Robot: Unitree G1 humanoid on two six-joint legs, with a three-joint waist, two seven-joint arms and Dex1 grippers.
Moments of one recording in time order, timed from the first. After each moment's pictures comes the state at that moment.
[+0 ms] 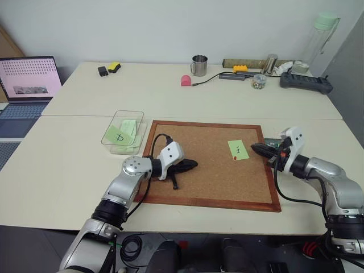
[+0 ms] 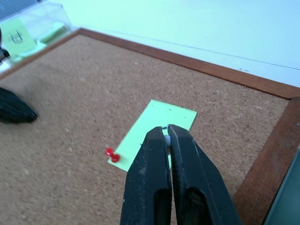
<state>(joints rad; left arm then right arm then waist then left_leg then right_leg) -0.47 0.41 -0.25 0.28 -0.11 0.08 -1.01 -0.30 -0.58 -0.17 -0.04 0.48 0.60 0.76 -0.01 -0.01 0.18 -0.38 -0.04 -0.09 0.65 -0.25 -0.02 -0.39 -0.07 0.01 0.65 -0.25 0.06</state>
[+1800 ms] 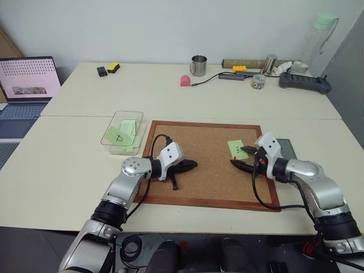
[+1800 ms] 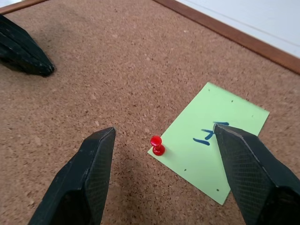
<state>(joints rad) -0.46 0.41 -0.25 0.28 -0.11 0.08 -1.01 -0.33 -0.57 0.08 -0.02 0.27 0.46 0.77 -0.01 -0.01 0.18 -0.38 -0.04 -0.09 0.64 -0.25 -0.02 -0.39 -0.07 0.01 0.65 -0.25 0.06</state>
